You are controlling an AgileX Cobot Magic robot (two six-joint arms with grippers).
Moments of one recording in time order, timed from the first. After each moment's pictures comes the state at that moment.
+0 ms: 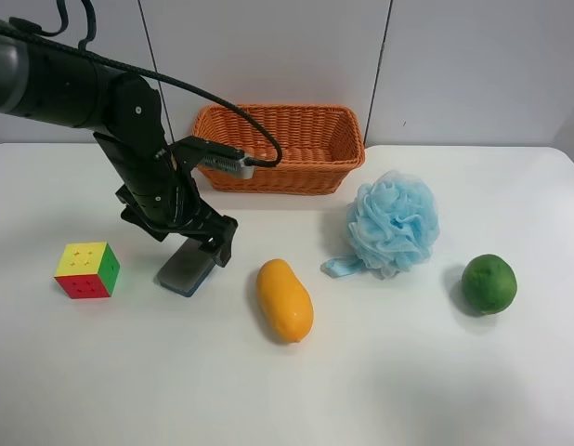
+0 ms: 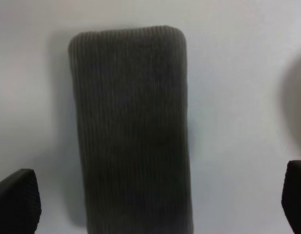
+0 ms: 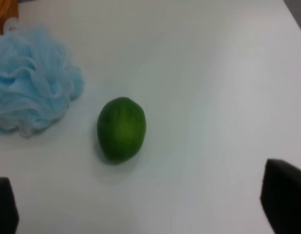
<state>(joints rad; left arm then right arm) -0.50 1.91 -1.16 -0.06 0.65 -0.01 0.00 0.00 -0.48 -0.05 1.06 0.08</state>
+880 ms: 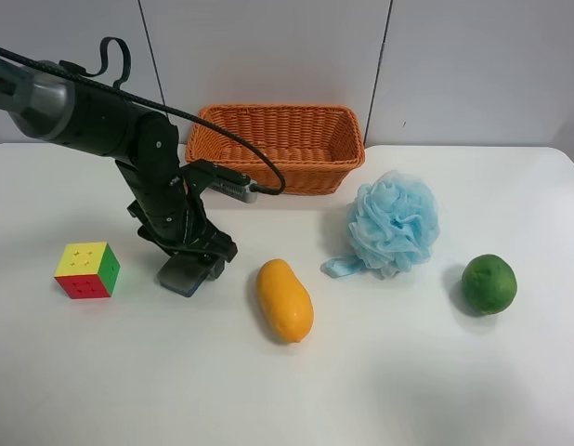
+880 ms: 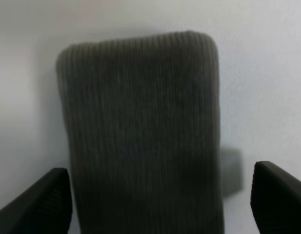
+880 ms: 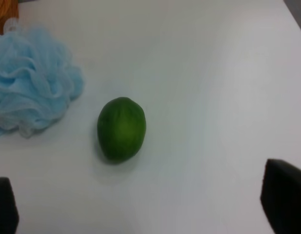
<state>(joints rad) -0.50 2.01 -1.16 -0.01 0.57 -0.01 0.00 0.00 -0.48 -0.05 1.06 0.08</state>
